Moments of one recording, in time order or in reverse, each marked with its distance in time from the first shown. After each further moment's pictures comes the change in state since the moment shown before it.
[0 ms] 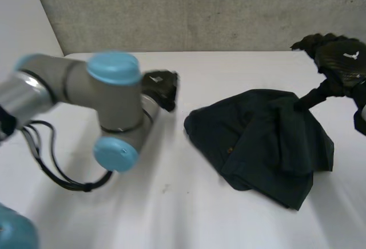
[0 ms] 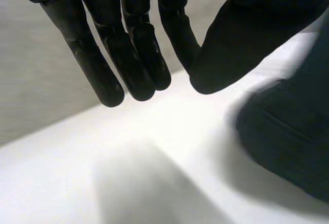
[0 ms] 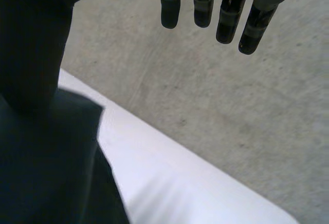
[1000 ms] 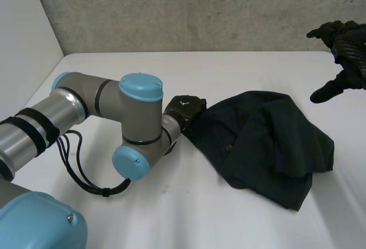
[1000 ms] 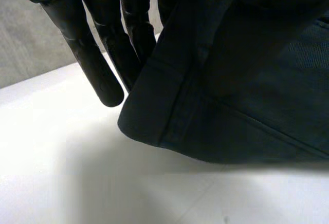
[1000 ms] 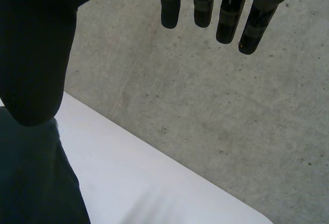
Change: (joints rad) left arm -0.056 -0.229 0.187 -0.088 0.200 -0.001; right arm -0.043 -0.067 0.016 0.000 0.000 0.035; left_hand -0.041 -0.024 -0.033 -0.030 -0.049; right_hand 0.000 0.000 0.000 0.000 0.000
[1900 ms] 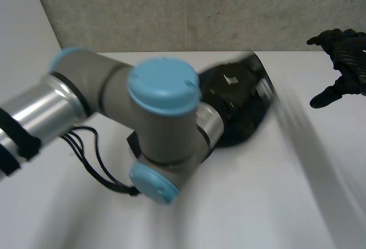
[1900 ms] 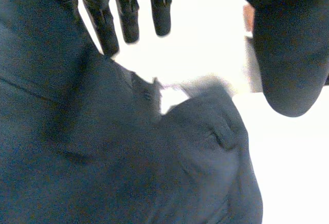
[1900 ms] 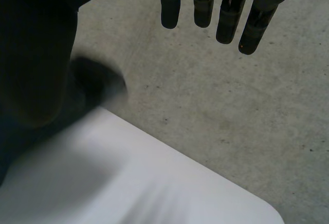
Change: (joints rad) left arm -0.214 0.244 -0.109 0.135 -0.055 0.049; right arm -0.003 0.022 0.015 -0.004 0.014 0.003; left_hand -0.752 -0.780 -0.750 -0.791 -0.743; right_hand 0.000 0.000 0.000 0.000 0.000
